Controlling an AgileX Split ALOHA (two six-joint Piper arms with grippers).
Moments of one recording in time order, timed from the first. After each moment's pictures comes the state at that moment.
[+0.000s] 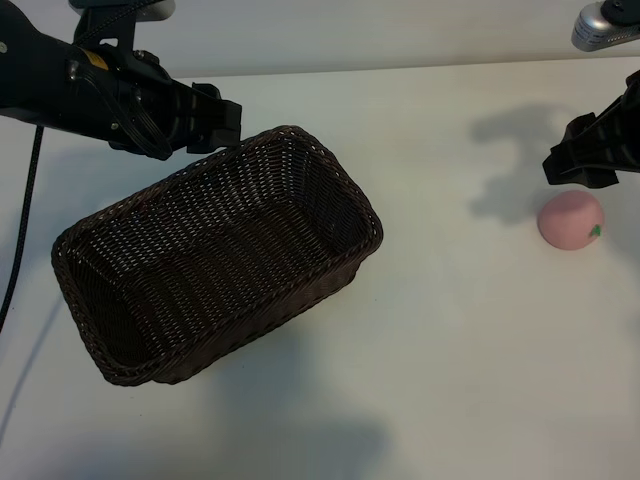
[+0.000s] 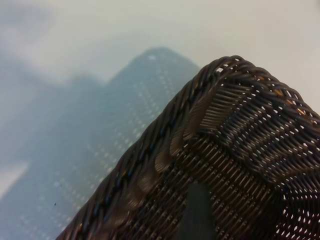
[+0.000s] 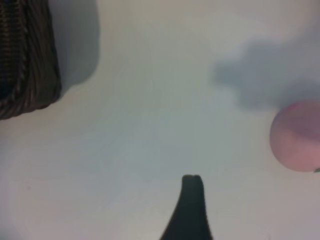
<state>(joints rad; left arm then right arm) -0.32 1.57 -1.14 -0.35 0.52 0.13 0.01 1.41 -1.05 0.33 0.82 -0.35</state>
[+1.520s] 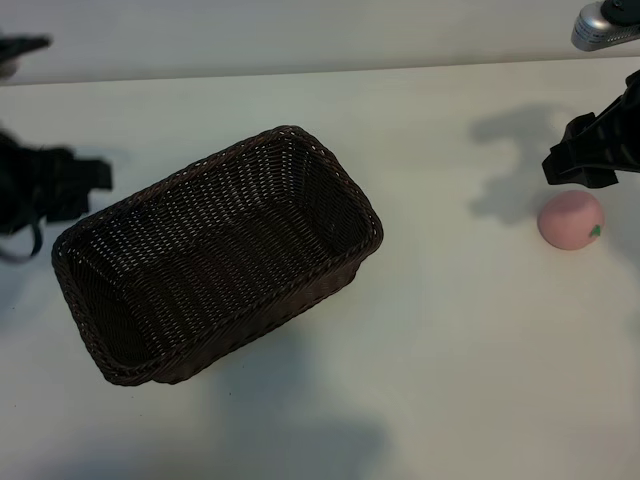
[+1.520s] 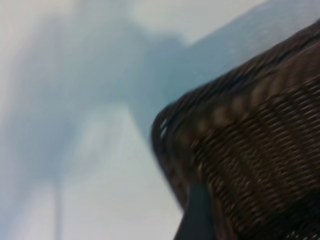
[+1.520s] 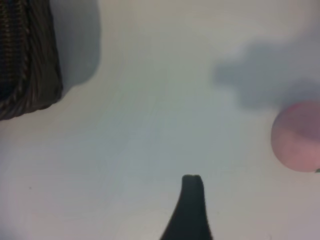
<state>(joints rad) -0.32 1.21 -0.94 0.18 0.84 -0.52 0.01 1.41 -1.05 0.33 0.82 -0.35</state>
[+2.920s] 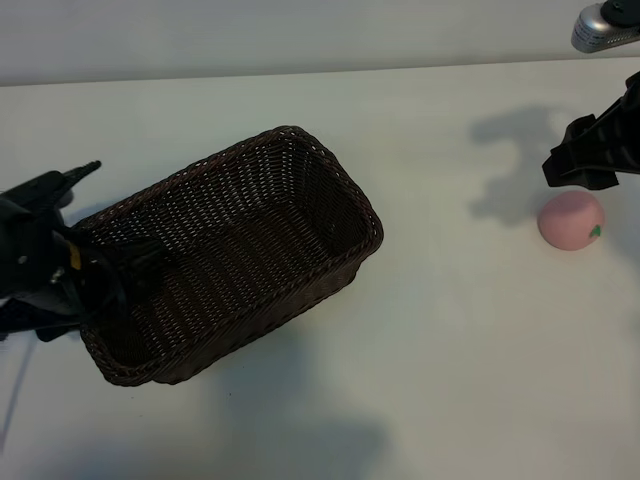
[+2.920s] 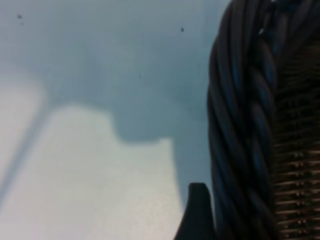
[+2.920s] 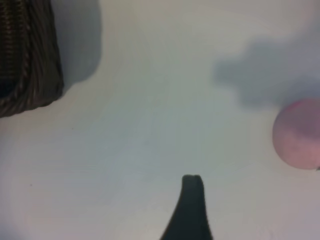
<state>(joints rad) -0.32 1.50 -0.65 0.20 0.45 -0.97 0.01 1.41 -1.05 0.33 0.82 -0.35</state>
